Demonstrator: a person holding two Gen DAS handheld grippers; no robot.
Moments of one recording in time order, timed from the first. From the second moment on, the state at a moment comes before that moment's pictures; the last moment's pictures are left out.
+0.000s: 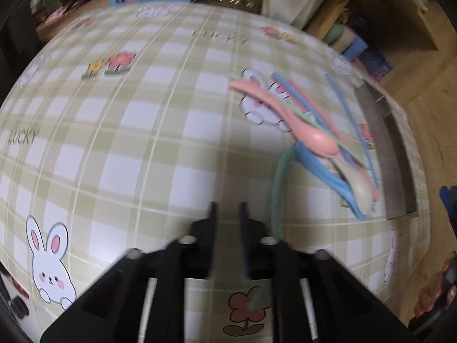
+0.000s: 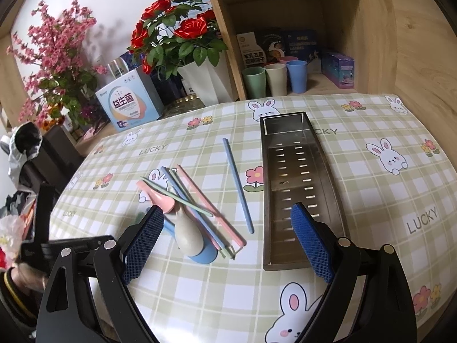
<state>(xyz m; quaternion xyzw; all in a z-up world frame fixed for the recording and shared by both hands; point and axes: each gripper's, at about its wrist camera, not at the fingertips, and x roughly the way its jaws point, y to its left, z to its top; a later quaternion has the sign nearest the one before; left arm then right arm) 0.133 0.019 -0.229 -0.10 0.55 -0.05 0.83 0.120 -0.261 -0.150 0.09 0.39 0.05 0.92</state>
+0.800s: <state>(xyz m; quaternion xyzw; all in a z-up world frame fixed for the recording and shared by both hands) 0.126 -0.008 -0.232 -0.04 0.55 -0.10 0.83 0.119 -0.260 -0.154 0.10 0.39 0.05 0.91</state>
